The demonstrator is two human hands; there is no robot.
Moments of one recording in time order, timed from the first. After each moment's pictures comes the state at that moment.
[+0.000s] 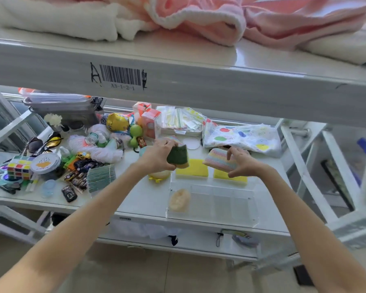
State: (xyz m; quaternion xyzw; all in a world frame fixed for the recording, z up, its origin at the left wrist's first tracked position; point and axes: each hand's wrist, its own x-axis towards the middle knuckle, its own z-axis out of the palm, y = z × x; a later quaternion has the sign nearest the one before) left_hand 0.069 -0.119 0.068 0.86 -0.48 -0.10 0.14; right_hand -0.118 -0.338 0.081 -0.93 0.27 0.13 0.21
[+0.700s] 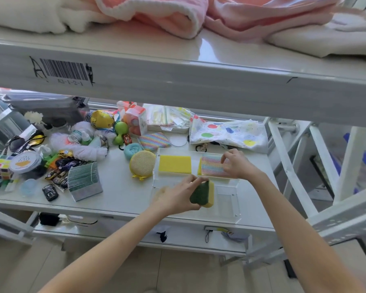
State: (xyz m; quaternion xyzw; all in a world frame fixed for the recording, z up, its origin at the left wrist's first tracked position) left_hand -0.061 -0.160 0.004 0.78 -0.56 -0.21 0.21; right_hand -0.143 -0.370 0.051 -0.94 0.30 0.08 0.16
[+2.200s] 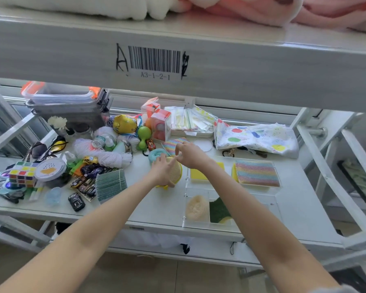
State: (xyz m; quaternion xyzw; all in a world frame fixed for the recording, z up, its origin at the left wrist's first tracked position) left_hand 0.126 -0.120 -0.034 0.89 -0.43 -0.16 0.01; right_hand 0.055 -0.229 0.032 -0.97 0.17 0.04 0.16
